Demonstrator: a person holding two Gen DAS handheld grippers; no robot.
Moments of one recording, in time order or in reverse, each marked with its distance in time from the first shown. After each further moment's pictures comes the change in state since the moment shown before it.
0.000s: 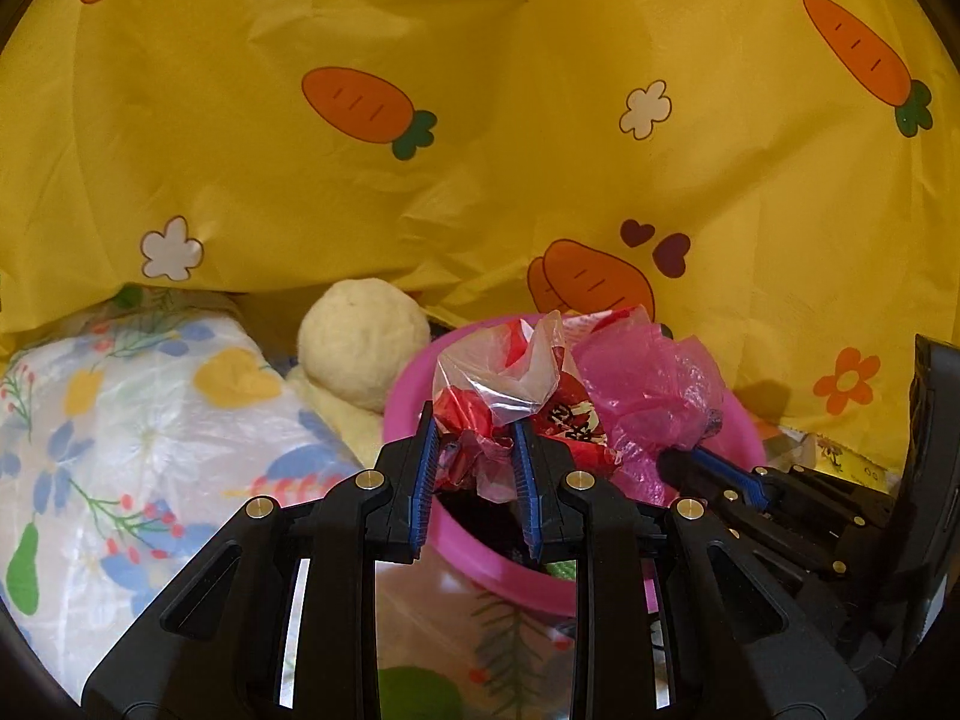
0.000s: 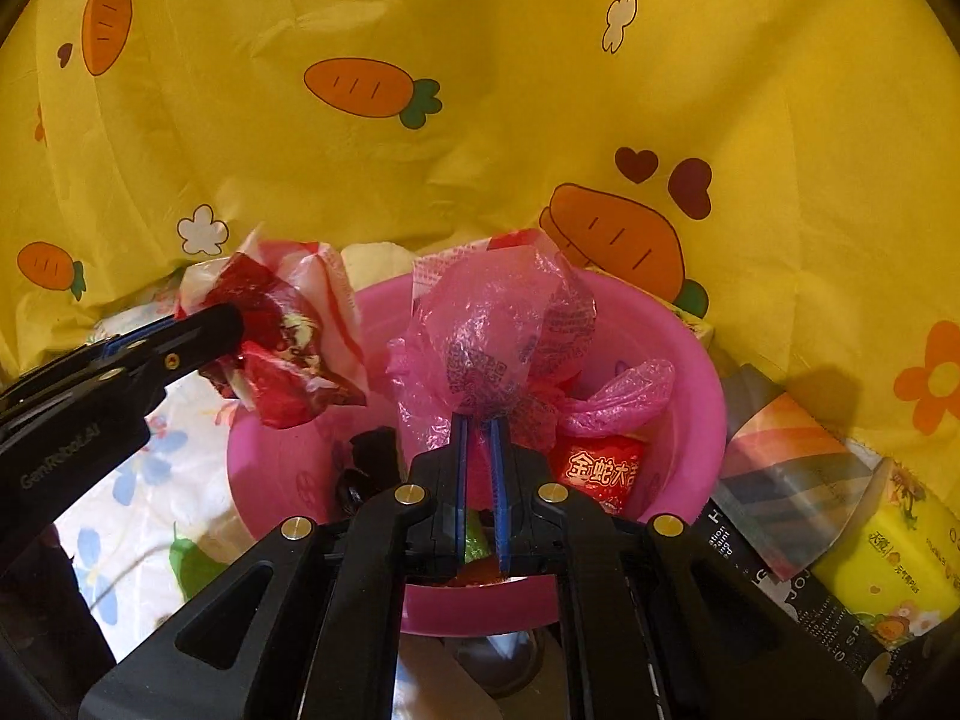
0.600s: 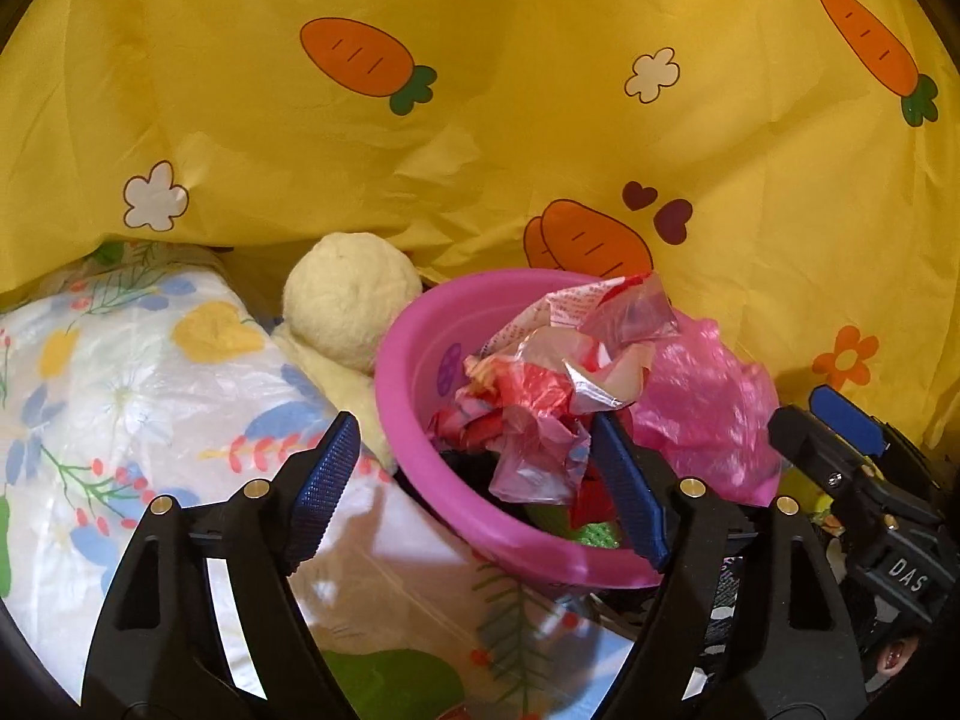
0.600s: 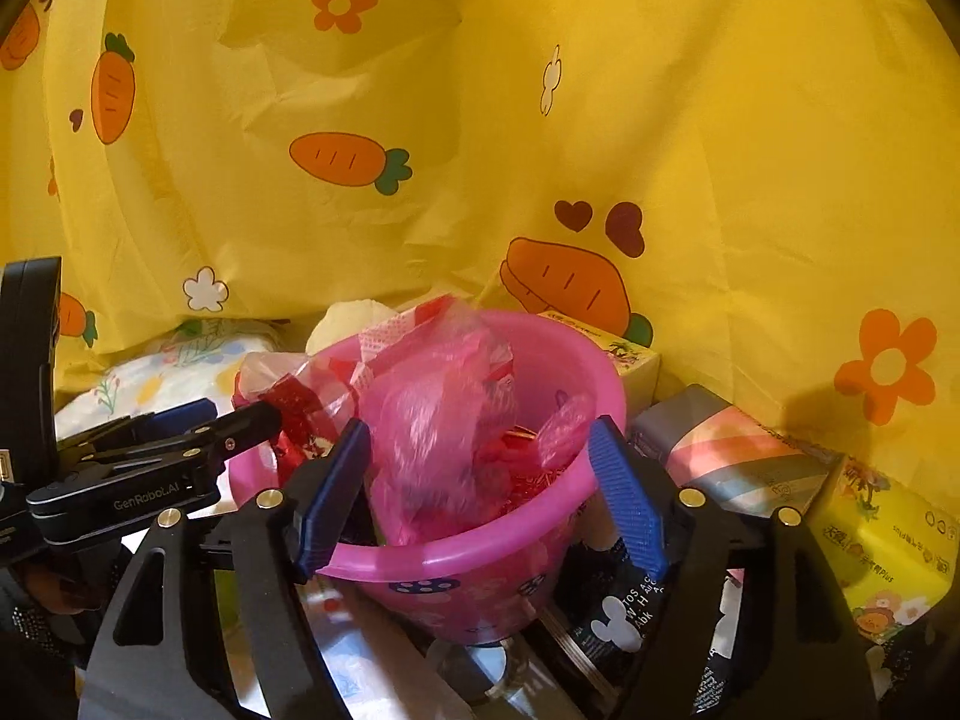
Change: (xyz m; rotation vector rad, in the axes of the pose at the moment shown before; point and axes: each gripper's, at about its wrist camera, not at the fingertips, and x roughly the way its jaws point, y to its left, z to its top) left arm 0.005 0.017 -0.019 -0.031 0.050 -0.020; right arm -0.046 -0.028 -0.013 0.070 -0.156 0.005
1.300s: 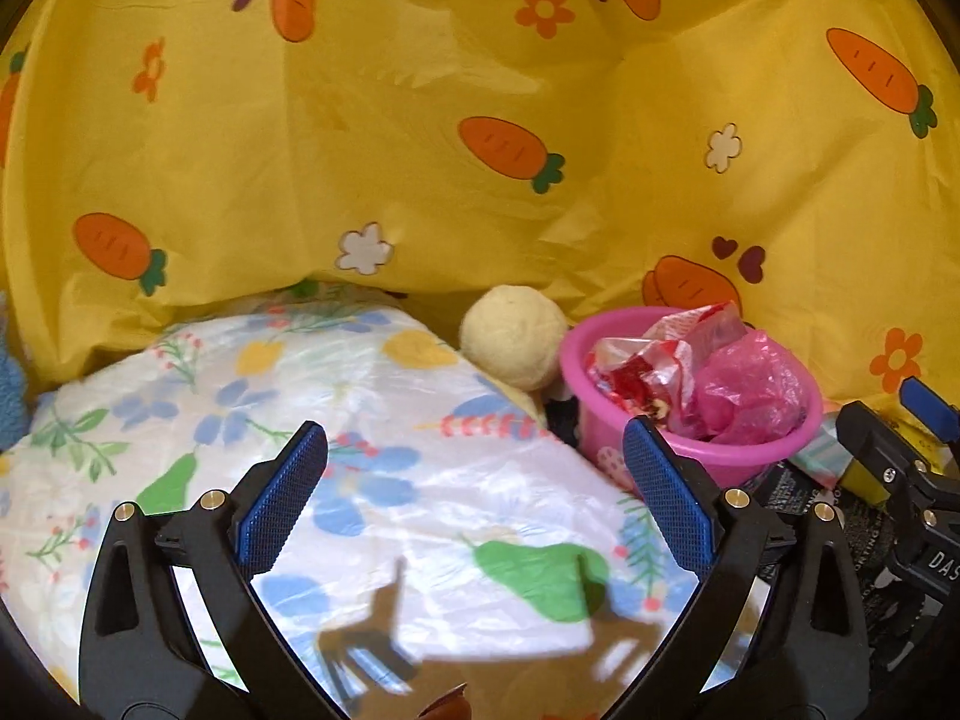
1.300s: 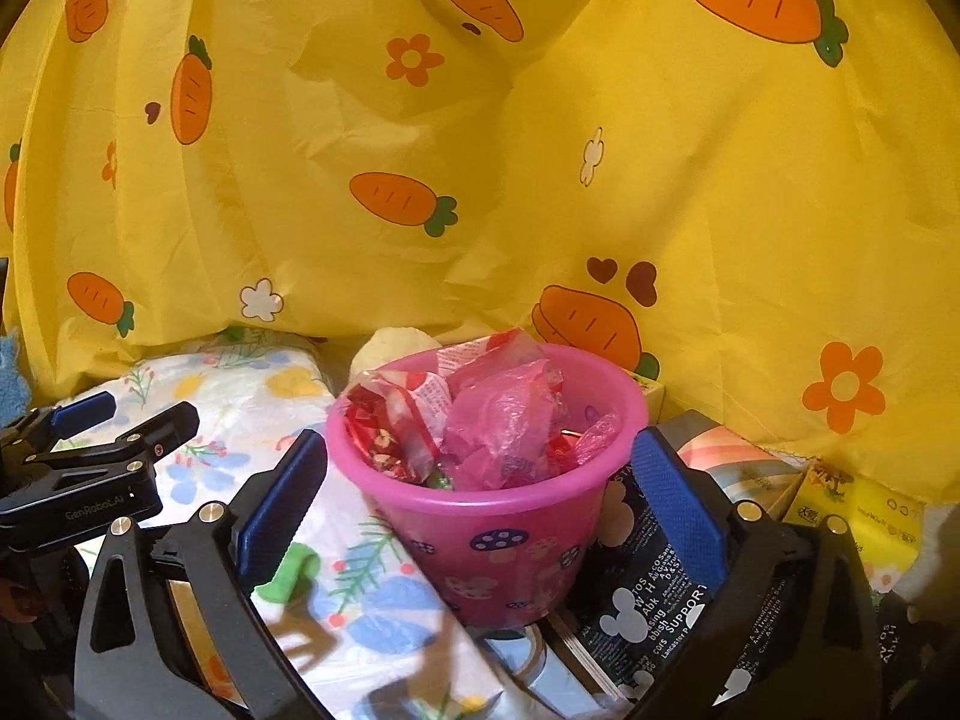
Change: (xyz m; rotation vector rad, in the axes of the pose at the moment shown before) left arm -0.123 0.025 -0.044 -0.007 -0.176 0.338; right arm -0.065 0.062 -0.020 -0.086 -0.107 -0.011
